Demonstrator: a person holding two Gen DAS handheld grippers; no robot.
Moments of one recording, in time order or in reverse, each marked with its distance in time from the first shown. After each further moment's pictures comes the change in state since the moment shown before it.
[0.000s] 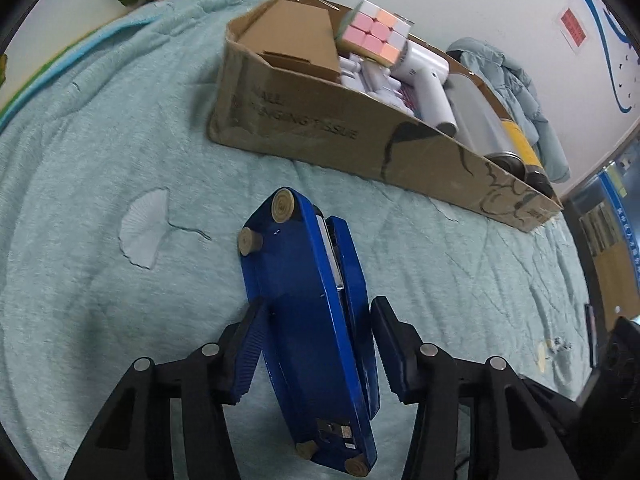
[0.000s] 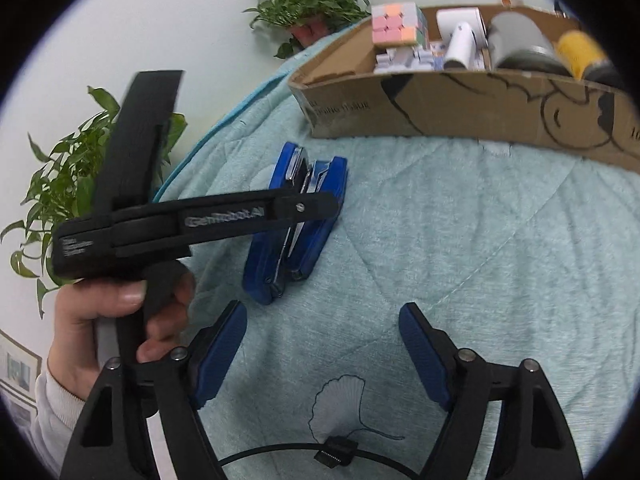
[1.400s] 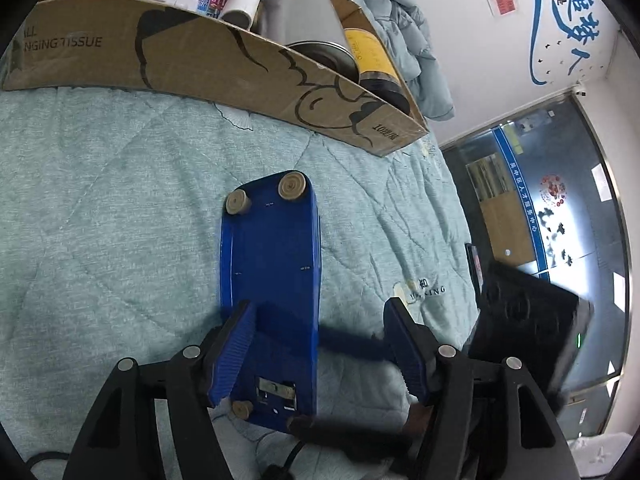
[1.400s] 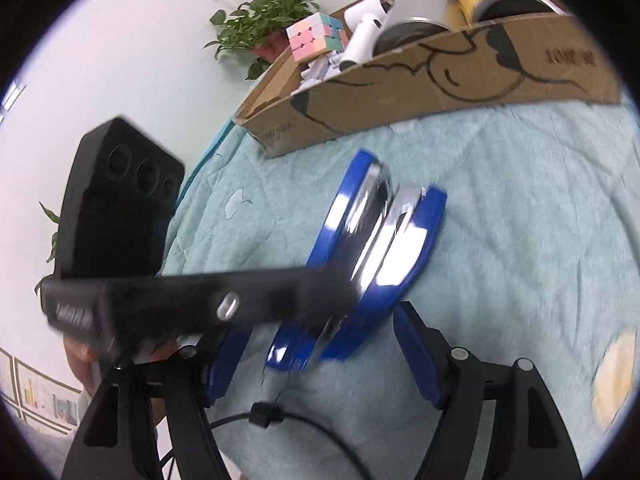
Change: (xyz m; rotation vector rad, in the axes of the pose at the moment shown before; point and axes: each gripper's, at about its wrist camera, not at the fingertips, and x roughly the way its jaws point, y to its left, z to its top) left arm 0.034 -0.097 0.001 0.052 0.261 -0.475; right arm -0.043 -0.067 -0.017 0.210 -0.025 0.080
